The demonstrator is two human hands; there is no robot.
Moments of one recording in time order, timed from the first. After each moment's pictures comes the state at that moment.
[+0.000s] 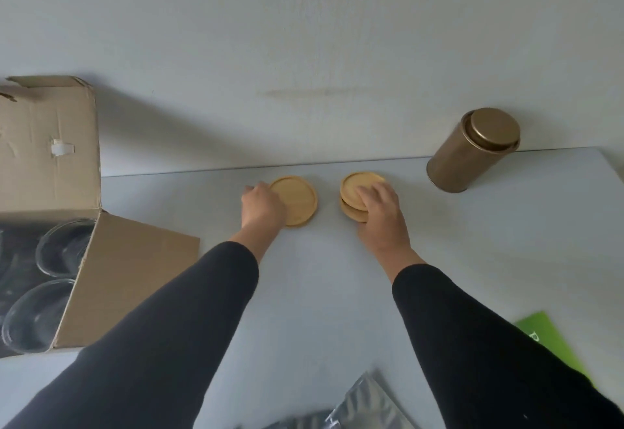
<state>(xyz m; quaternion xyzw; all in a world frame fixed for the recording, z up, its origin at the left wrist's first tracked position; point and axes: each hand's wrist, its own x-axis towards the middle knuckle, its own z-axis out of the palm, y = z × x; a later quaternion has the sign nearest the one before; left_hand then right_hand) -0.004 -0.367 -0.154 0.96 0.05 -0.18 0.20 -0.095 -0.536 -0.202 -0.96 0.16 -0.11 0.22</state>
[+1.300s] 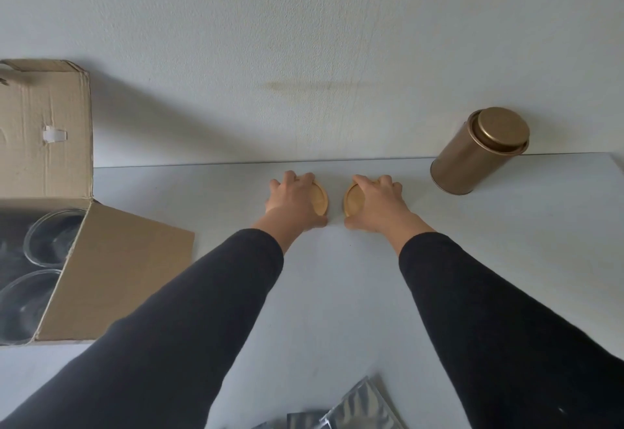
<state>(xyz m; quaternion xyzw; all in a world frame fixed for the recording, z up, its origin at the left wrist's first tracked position) -0.013 -0.401 -0.165 0.96 -0.15 -0.21 0.14 -0.067 -0.553 -0.164 -0.95 0.21 0.17 0.18</state>
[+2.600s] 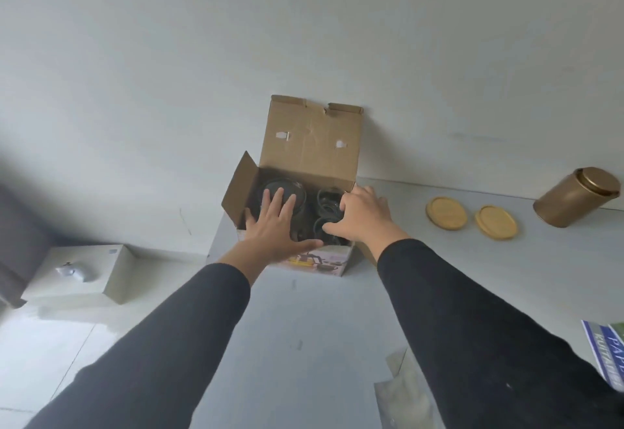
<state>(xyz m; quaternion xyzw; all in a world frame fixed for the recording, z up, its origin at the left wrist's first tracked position) -0.081 0.017 -0.089 0.97 -0.15 -0.15 0.09 -0.092 -0.155 -0.050 -1.00 0.04 0.07 0.04</state>
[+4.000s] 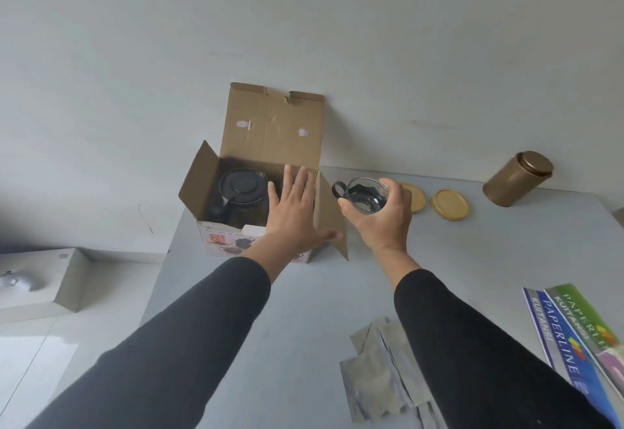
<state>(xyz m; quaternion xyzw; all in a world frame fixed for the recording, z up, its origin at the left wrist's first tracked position) -0.103 -0.066 -0.075 0.97 -0.23 -0.04 0.10 -0.156 -0.209 -0.065 -0.85 0.22 -0.27 0.38</state>
